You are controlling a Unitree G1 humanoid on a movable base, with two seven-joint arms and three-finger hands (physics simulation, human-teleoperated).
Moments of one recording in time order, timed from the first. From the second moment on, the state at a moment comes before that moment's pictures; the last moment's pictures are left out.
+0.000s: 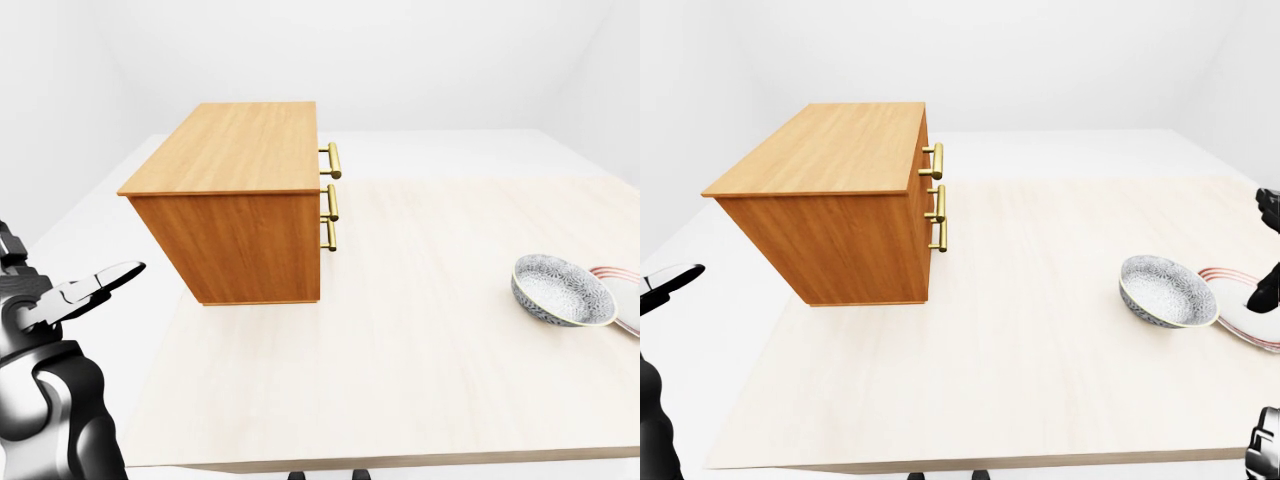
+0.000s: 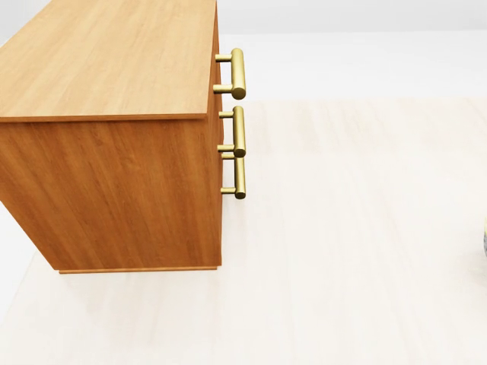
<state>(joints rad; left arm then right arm) -0.06 0.21 0.55 -0.59 -0.36 0.09 0.22 -0.61 -1.07 -0.30 0.71 -0.99 0.05 0.57</state>
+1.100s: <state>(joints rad) -0.06 0.21 0.55 -0.58 -0.36 0.09 0.22 -0.67 -0.93 -0.20 0.95 -1.05 0.09 0.53</state>
